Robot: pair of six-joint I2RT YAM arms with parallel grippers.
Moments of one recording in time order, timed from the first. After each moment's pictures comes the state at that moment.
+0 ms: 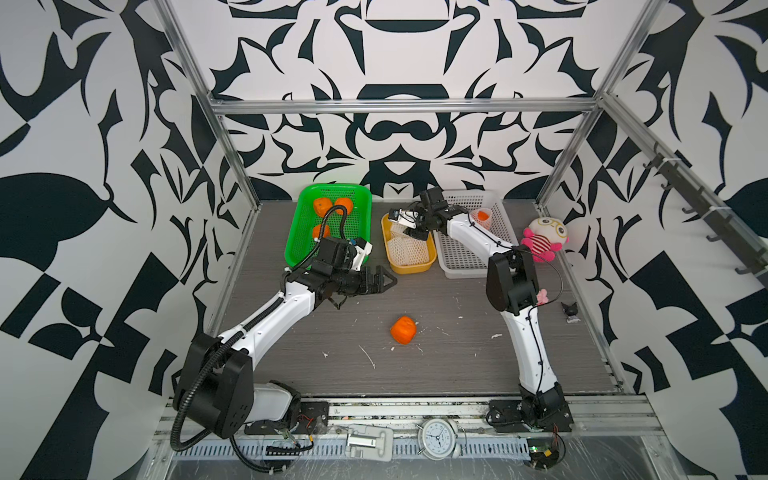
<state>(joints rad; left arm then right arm) -0.45 1.35 0.93 -0.35 0.62 -0.50 0.42 2.38 2.11 -0.53 -0.23 -0.97</state>
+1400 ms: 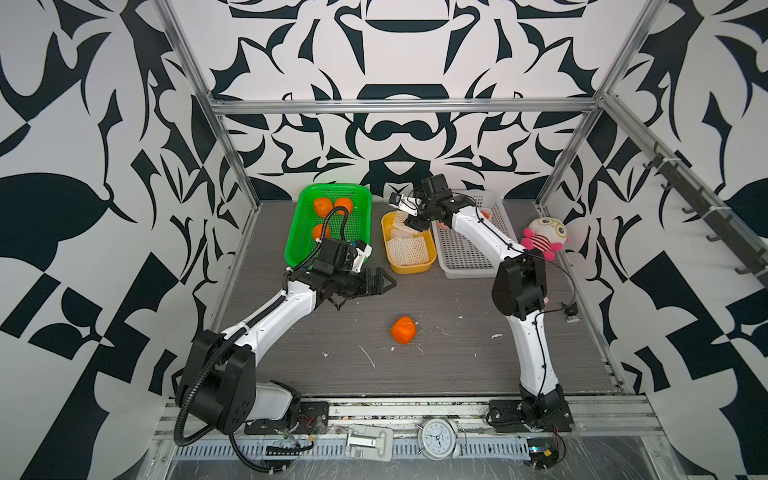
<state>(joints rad) -0.45 1.38 0.93 -0.39 0.61 -0.49 0.45 2.24 2.15 -0.61 -0.11 -0.80</state>
